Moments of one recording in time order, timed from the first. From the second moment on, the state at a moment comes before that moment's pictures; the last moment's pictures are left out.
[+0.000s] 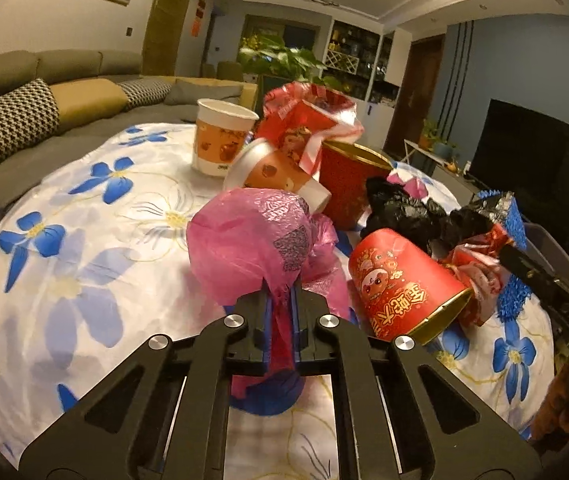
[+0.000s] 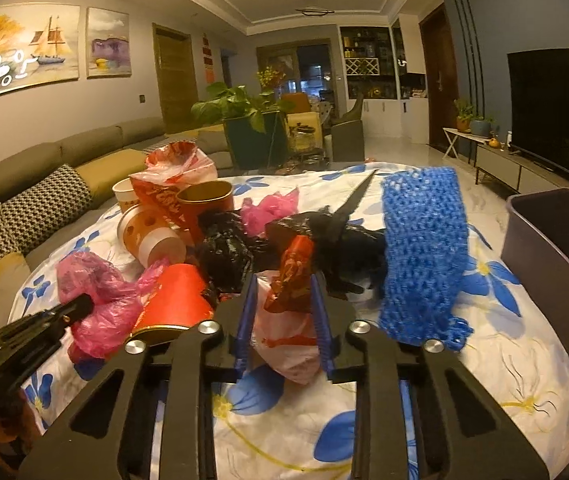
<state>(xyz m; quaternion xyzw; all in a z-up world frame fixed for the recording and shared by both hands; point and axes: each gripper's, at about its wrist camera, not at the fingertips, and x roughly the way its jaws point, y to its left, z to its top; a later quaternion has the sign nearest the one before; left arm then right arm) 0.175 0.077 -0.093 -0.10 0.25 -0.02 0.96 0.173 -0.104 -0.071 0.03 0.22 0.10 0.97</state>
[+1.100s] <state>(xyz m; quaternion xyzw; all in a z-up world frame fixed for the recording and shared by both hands) 0.099 0.059 -0.016 -0.08 0.15 -0.03 0.99 0.119 -0.122 -0.020 0.06 0.17 0.16 0.97</state>
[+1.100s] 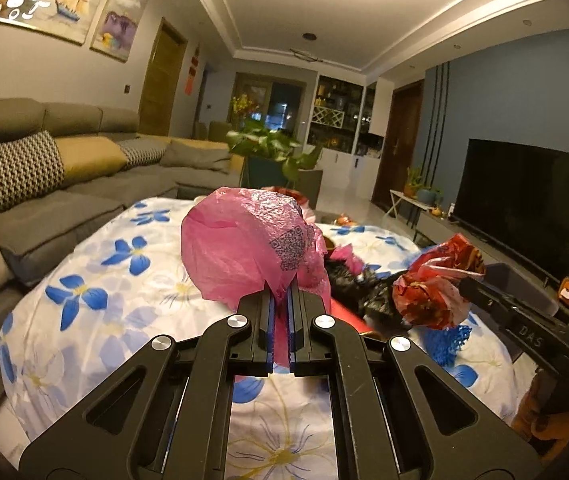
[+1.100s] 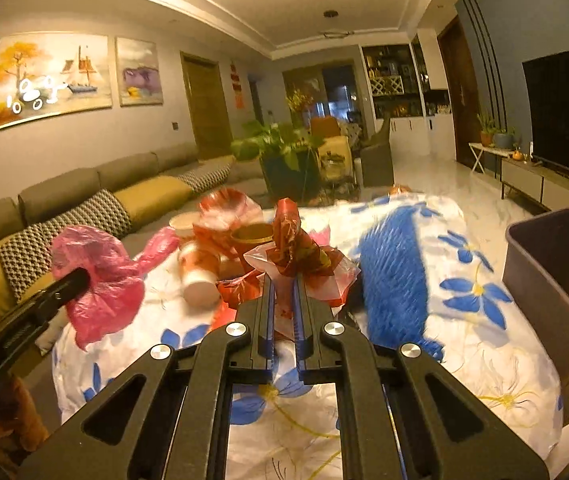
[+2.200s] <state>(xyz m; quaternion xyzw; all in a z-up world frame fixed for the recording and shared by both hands) 0.186 -0.165 0.021 -0.02 0.12 -0.31 0.94 0.098 -0.314 0.024 0.06 0.07 -0.11 0.99</state>
